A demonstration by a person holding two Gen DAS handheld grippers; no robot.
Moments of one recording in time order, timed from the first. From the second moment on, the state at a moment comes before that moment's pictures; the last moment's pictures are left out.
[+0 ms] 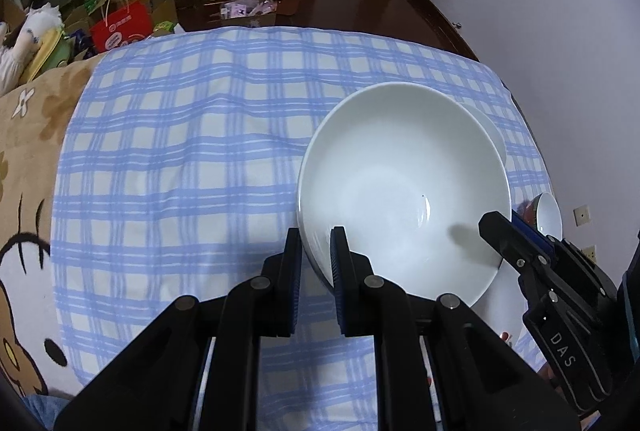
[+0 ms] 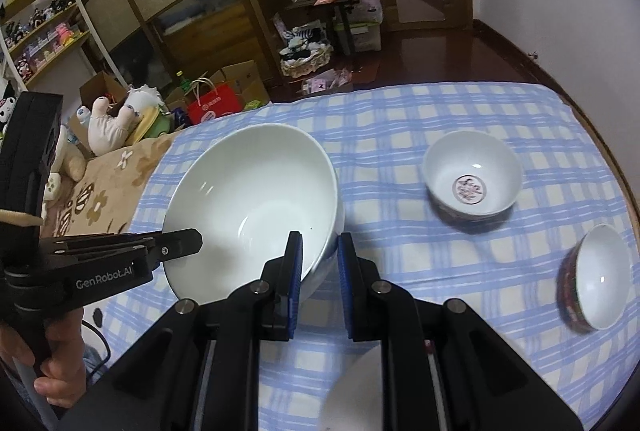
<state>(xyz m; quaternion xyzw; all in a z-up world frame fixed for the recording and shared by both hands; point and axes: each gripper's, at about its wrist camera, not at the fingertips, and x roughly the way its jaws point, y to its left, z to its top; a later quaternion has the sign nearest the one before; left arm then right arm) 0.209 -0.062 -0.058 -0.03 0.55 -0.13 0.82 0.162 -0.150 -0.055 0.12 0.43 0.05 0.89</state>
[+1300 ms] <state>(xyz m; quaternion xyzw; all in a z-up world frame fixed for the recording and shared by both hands) 0.236 -0.102 -0.129 -0.01 0.58 -0.14 0.80 0.171 -0.187 -0.118 0.13 0.44 0.05 0.89</state>
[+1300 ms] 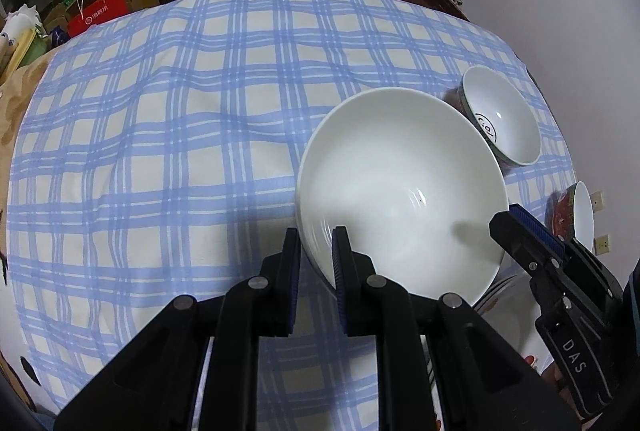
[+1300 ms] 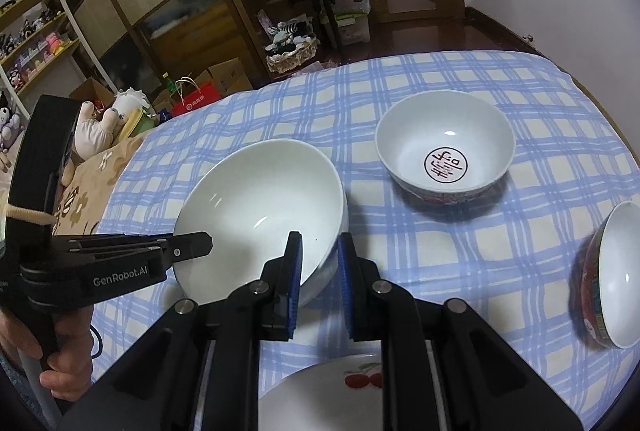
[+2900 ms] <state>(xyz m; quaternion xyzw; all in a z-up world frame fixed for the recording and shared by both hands) 0.232 -0.095 -0.092 0.01 0.54 -0.14 0.83 0.159 -0.233 -0.082 0.16 0.39 -0.02 0.91</state>
